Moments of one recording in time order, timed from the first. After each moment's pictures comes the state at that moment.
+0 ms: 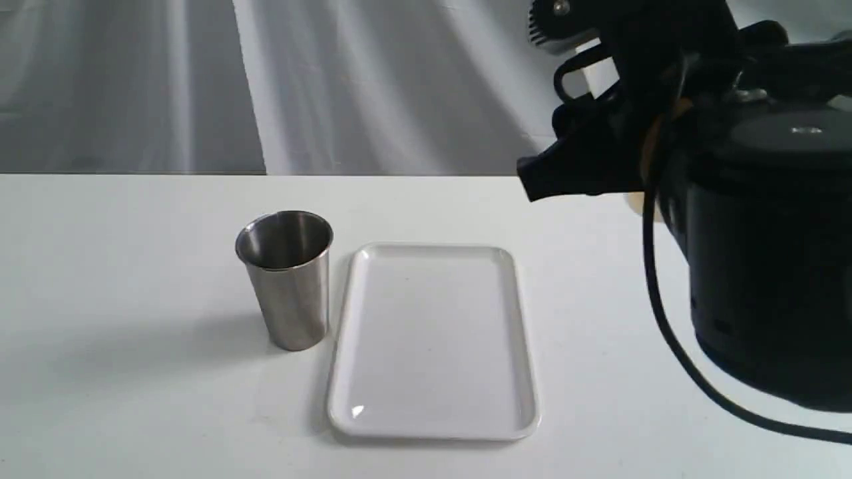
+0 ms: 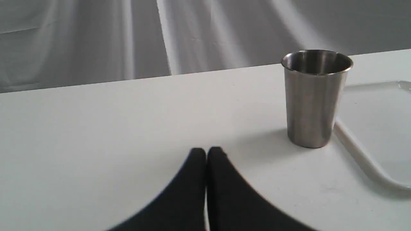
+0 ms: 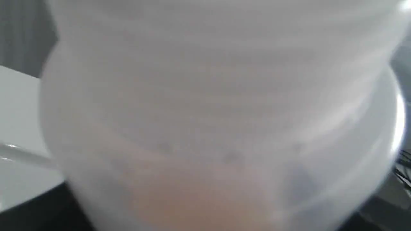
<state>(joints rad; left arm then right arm) -0.06 0.00 0.00 0.03 0.27 0.04 0.77 1.44 -1.05 -1.46 1.07 1.29</state>
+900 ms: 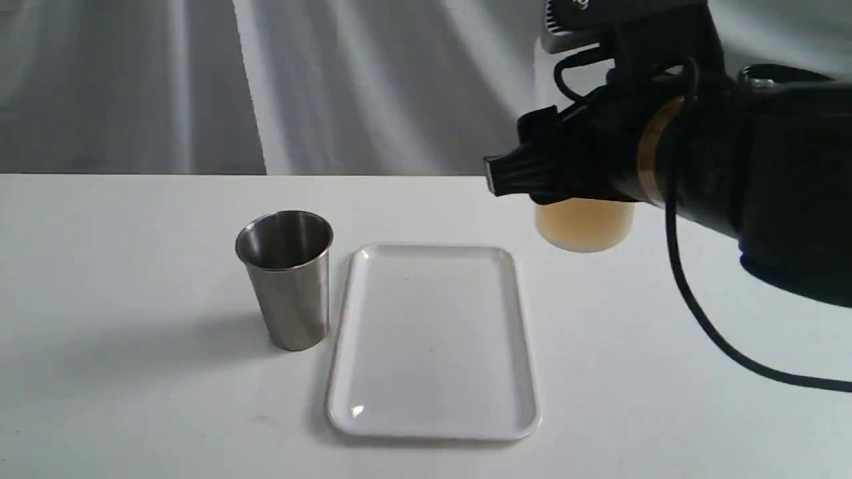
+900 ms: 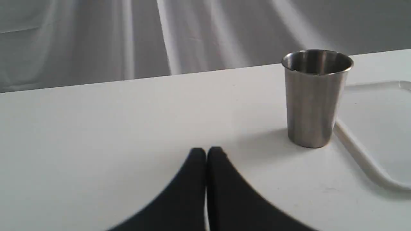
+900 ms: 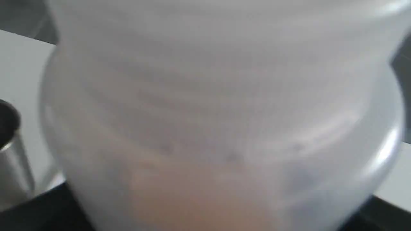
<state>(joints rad) -0.06 0.00 0.00 0.03 0.27 0.04 0.58 1.44 -1.04 -1.30 0.57 1.34</state>
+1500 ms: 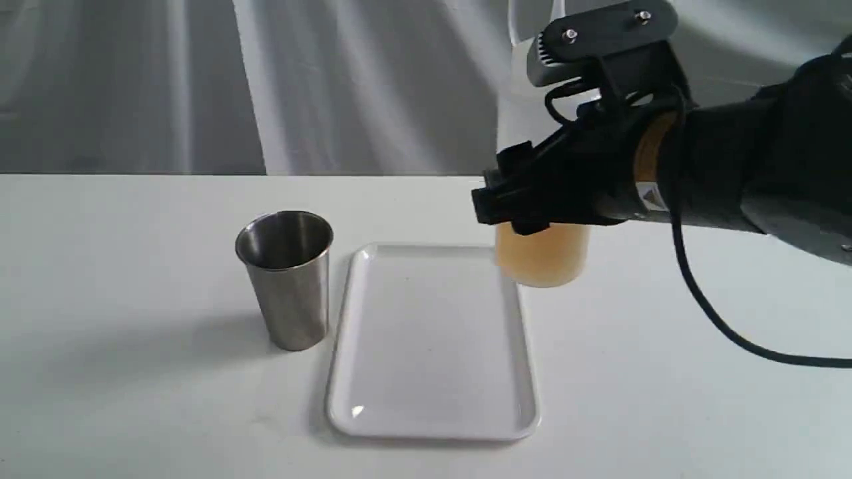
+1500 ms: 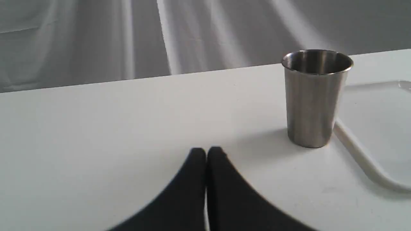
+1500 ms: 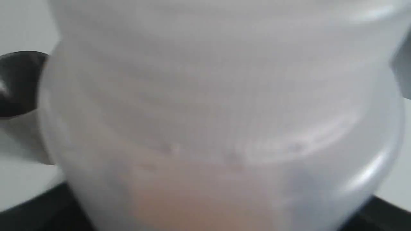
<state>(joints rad) -0.06 0.00 0.00 0.03 0.27 0.04 0.43 1.49 -1.04 -0.77 0.26 0.78</state>
